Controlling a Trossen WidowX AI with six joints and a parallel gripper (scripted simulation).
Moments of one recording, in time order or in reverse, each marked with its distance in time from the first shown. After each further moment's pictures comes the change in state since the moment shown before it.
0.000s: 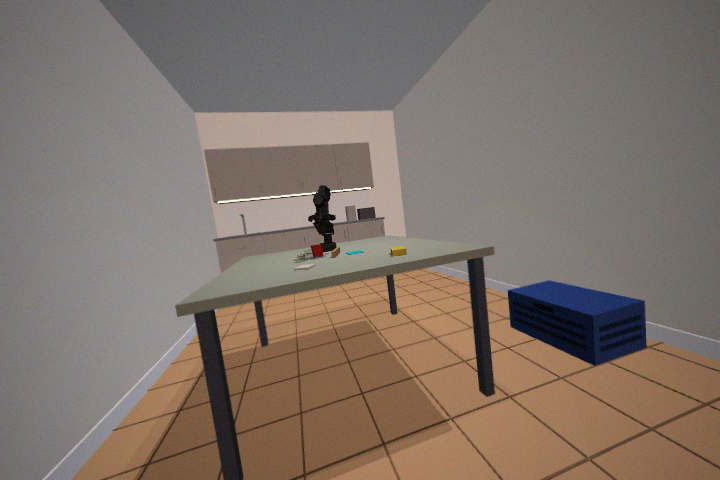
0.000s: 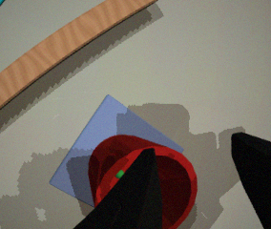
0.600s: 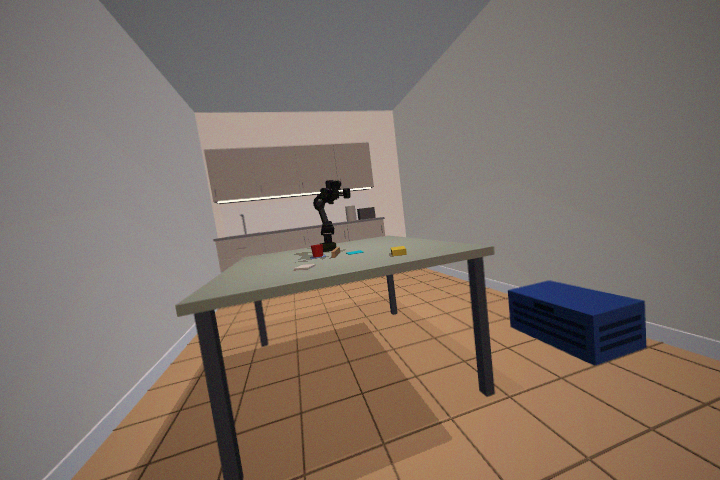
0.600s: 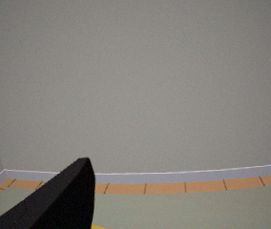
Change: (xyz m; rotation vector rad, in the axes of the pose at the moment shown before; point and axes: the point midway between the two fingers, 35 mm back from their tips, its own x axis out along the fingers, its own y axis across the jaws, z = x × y) arm -0.202 -0.020 0.146 0.704 -1.251 -0.383
